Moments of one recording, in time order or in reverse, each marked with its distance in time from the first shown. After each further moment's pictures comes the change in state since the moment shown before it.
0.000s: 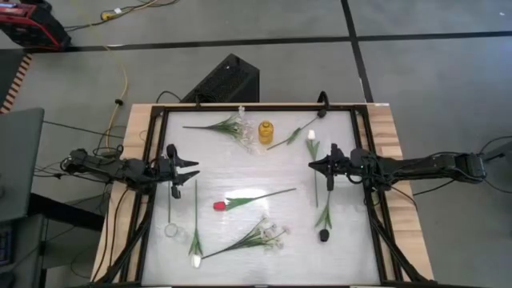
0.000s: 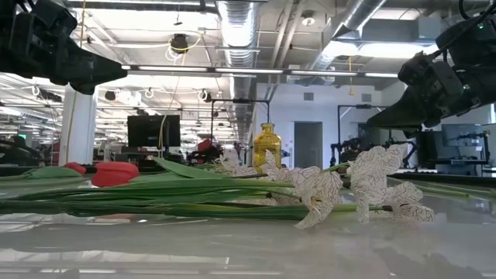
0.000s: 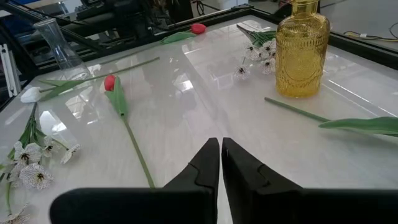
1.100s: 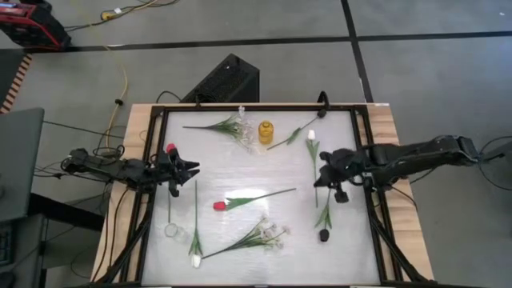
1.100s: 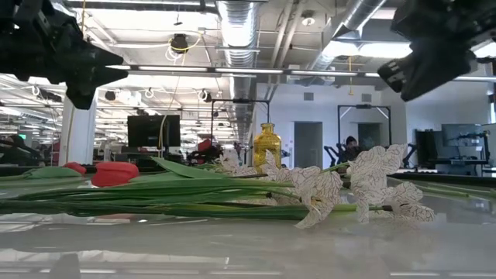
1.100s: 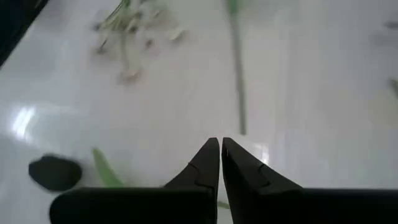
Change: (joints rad) left arm 0.000 0.007 -0.023 0.077 0.003 -0.371; right arm 0.238 0.278 0.600 -0.879 -0.185 -0.359
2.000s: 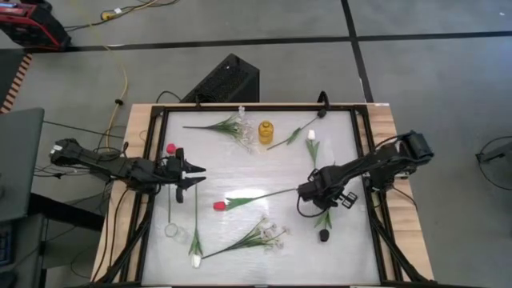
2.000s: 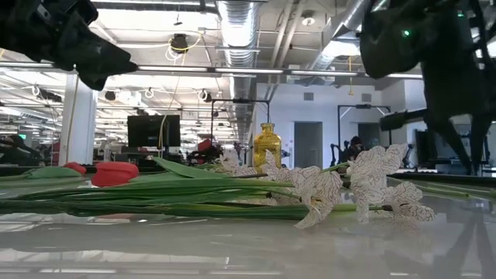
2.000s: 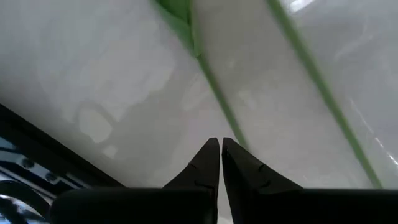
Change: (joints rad) left arm 0.000 0.399 0.179 0.013 0.090 0.163; right arm 0.162 0.721 0.298 -0.648 0.211 -0.504
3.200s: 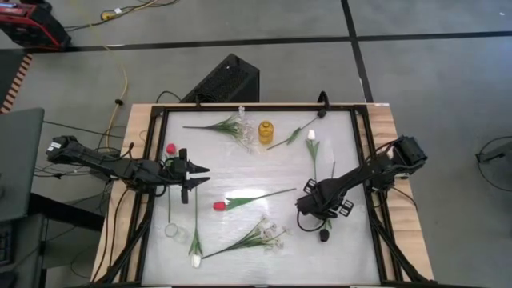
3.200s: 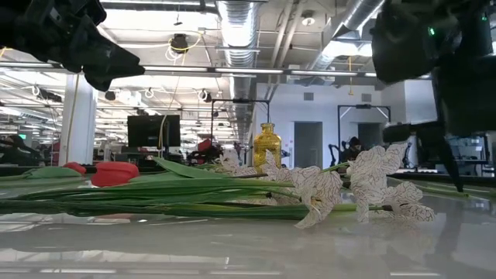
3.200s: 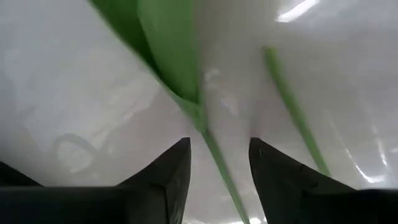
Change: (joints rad) left arm 0.000 0.114 0.011 0.088 -0.025 -0.002; right arm 0.116 0.097 0.000 0.134 -0.002 0.015
